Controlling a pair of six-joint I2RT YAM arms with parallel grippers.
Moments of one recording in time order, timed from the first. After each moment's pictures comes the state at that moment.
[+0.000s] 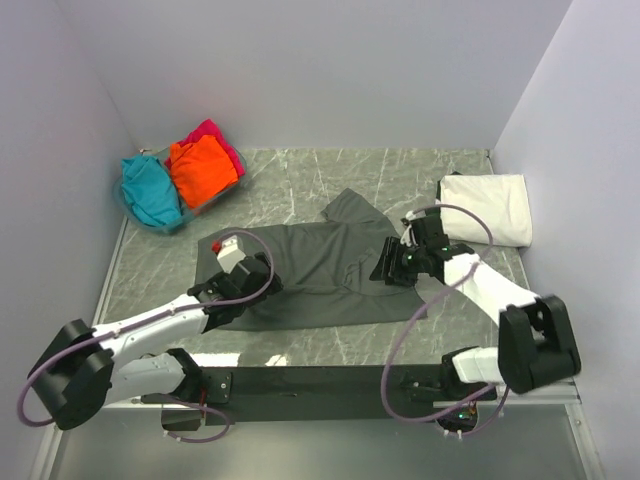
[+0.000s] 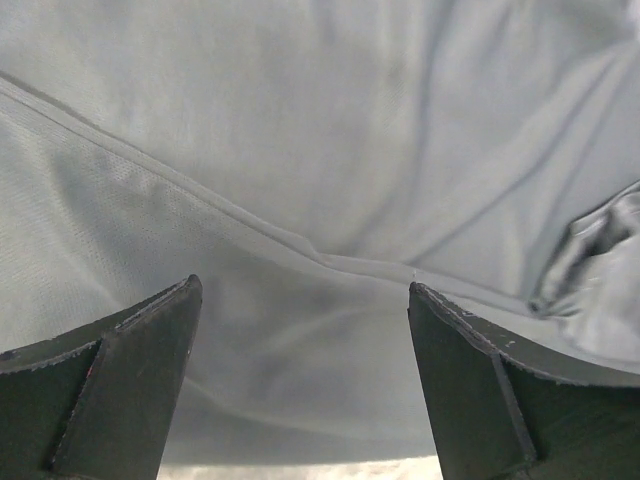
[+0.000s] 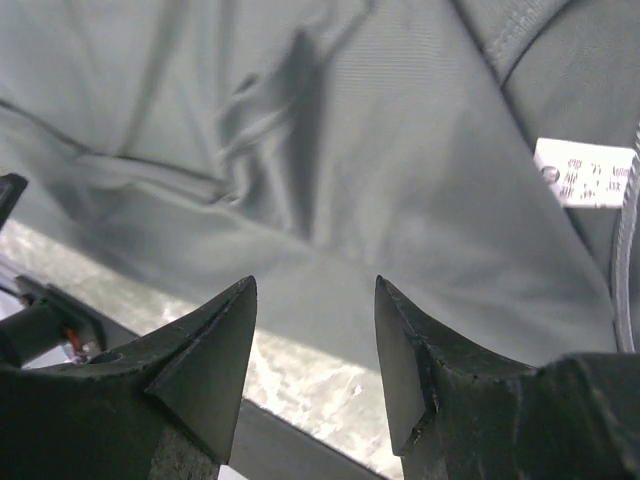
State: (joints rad) left arm -0.77 1.09 0.52 -0.25 -0.46 -1.08; right arm 0.27 1.26 0.71 -0.42 -0.37 0.51
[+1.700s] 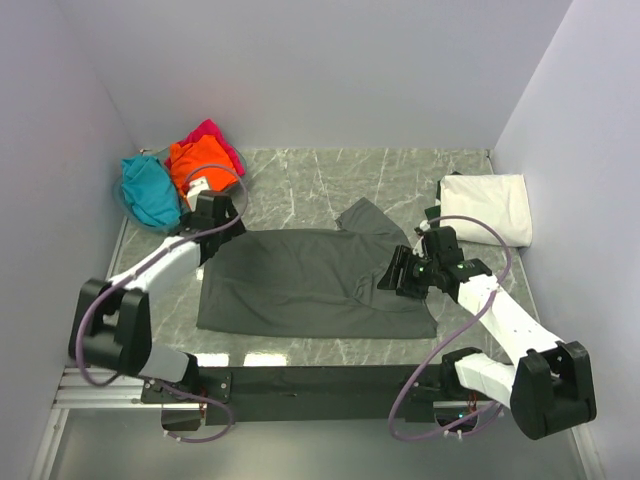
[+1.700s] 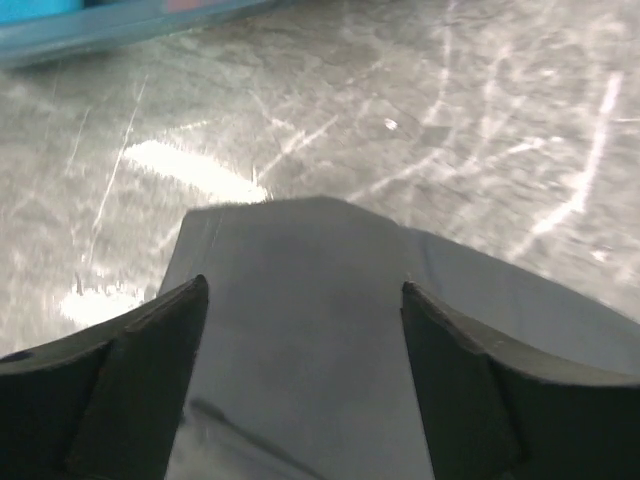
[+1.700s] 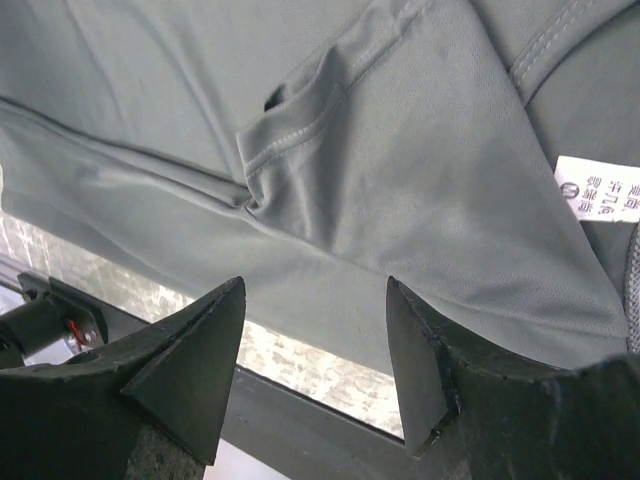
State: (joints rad) left arm -0.26 1.39 0.84 -0.19 -0.36 -0.60; right arm 0.25 1.08 0.64 -0.53 -0.34 0.55
